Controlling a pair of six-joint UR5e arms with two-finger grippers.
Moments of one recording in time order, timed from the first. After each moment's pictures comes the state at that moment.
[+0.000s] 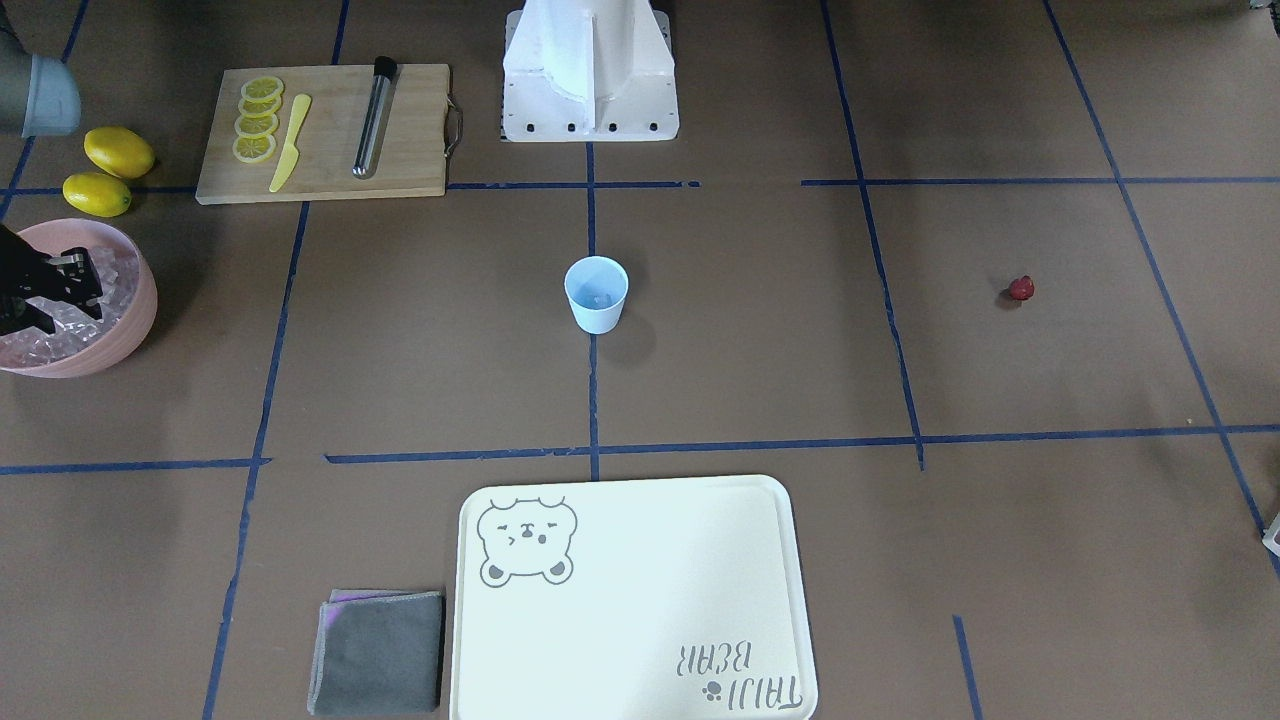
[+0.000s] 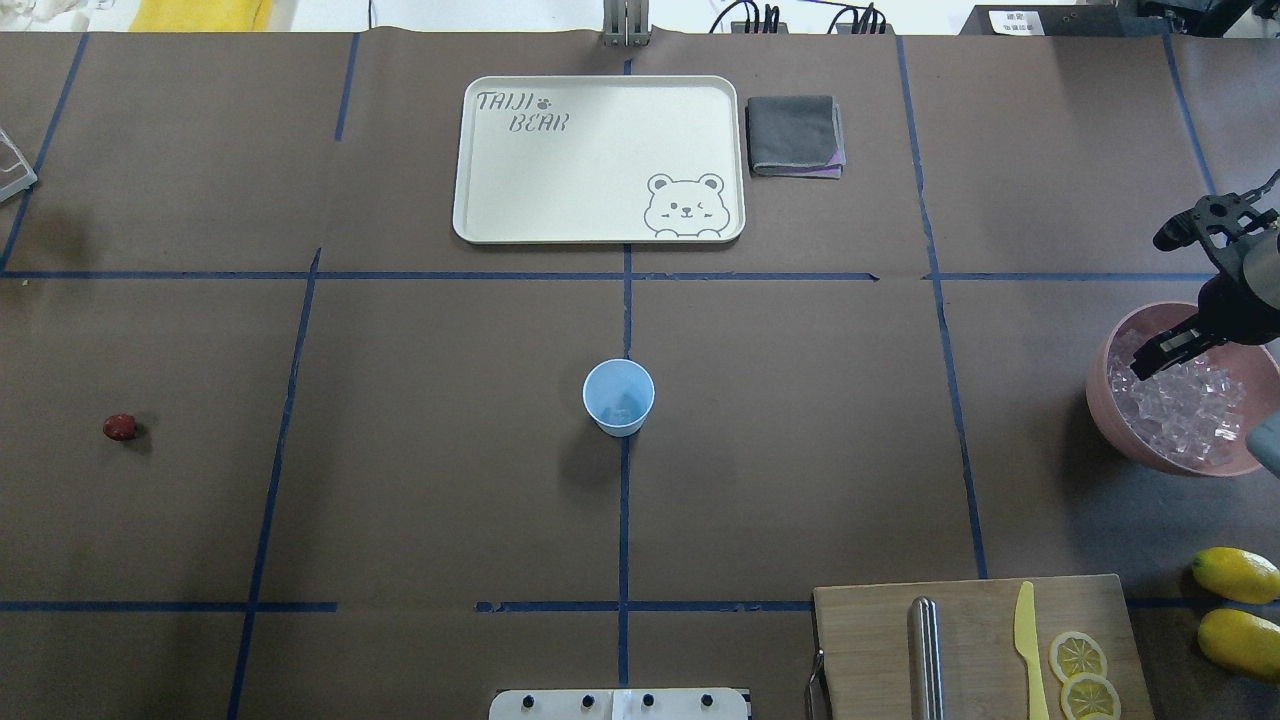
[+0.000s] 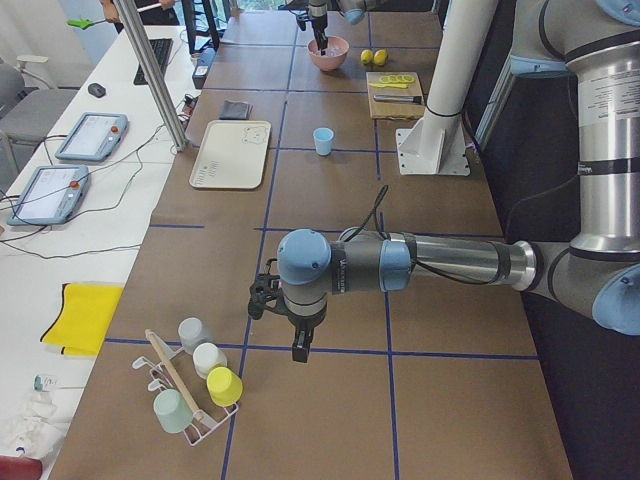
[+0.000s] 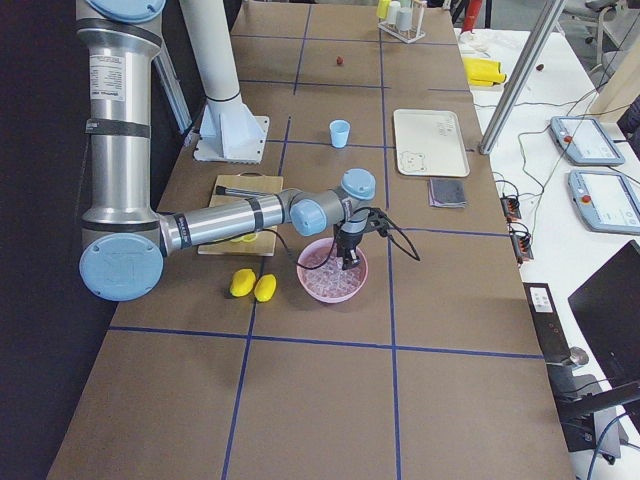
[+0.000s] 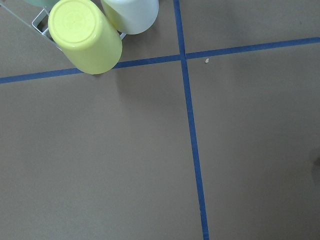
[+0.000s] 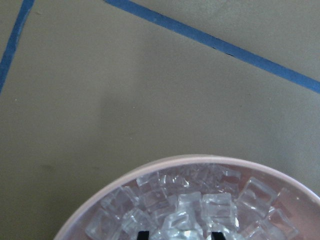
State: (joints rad) left arm -1.66 -1.42 -1.81 -1.44 -2.36 0.23; right arm 1.04 -1.62 1.80 -1.39 2.20 0.26
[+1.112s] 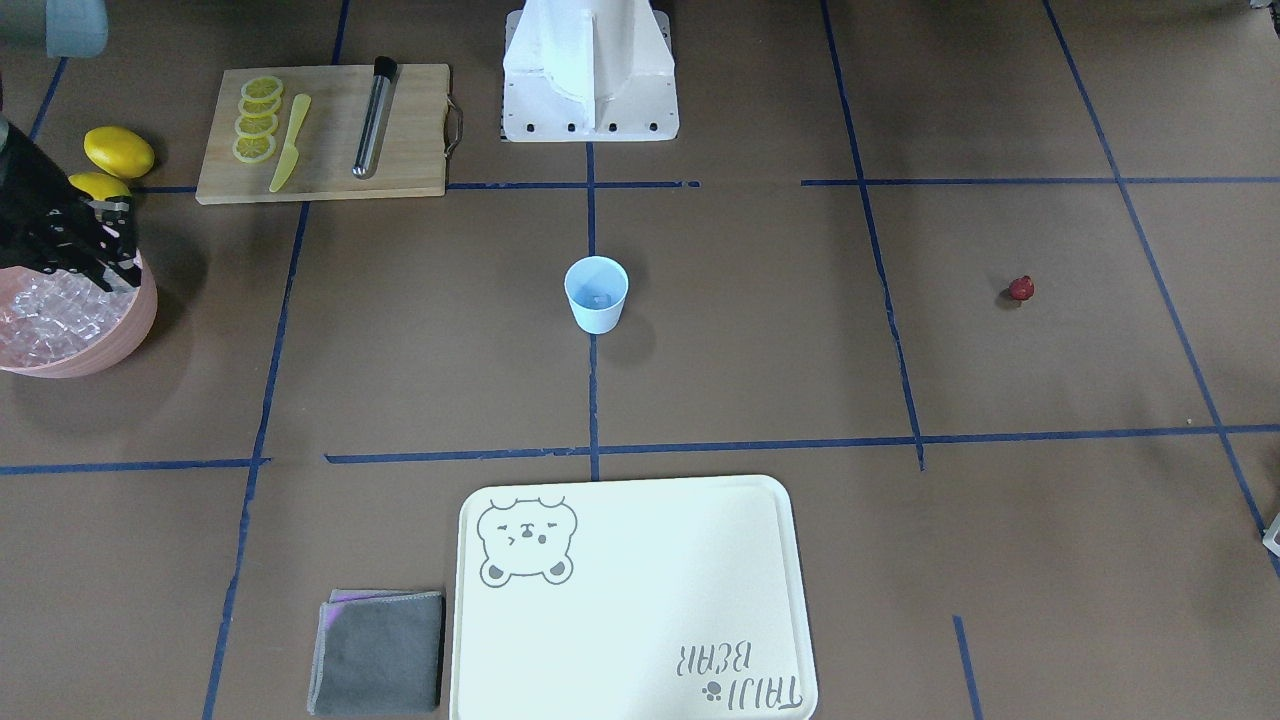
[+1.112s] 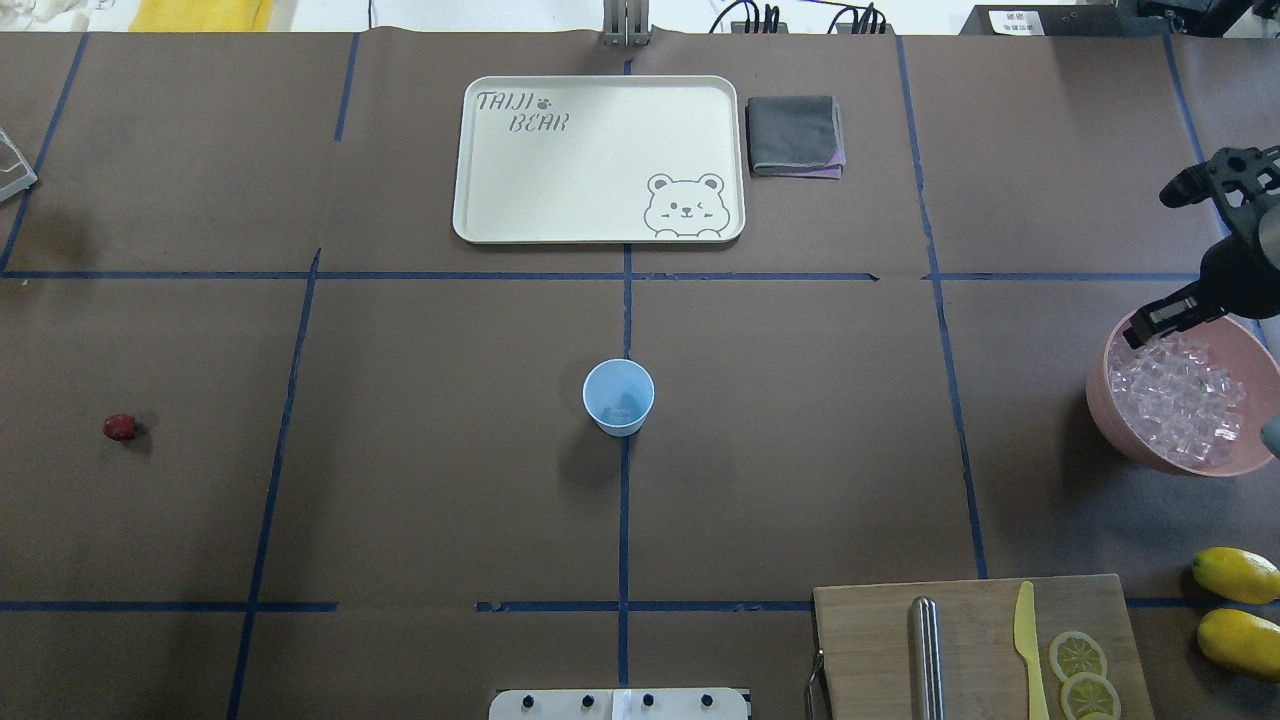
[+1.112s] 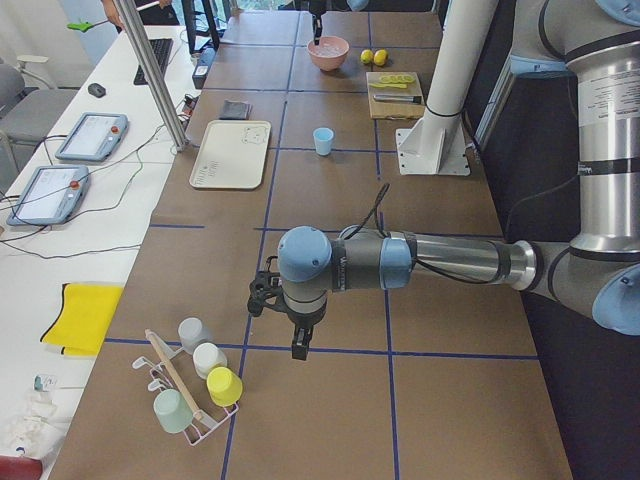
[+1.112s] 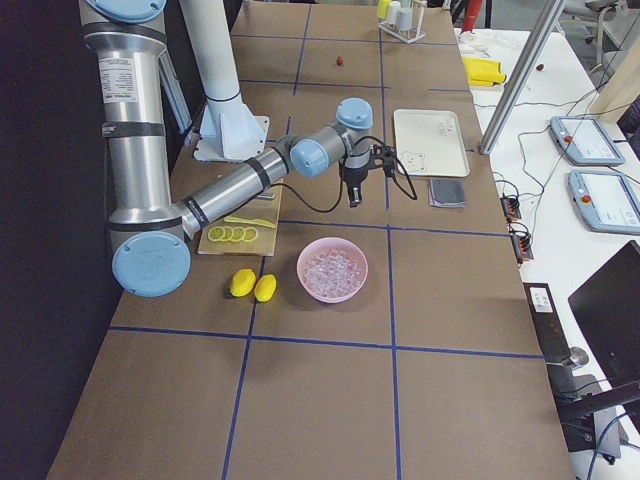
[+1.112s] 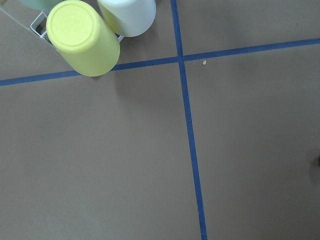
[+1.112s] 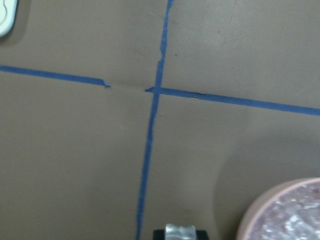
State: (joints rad) left arm -1.66 -1.42 -1.82 -1.44 -2.36 0.23; right arm 1.00 -1.45 2.06 -1.55 2.22 0.75
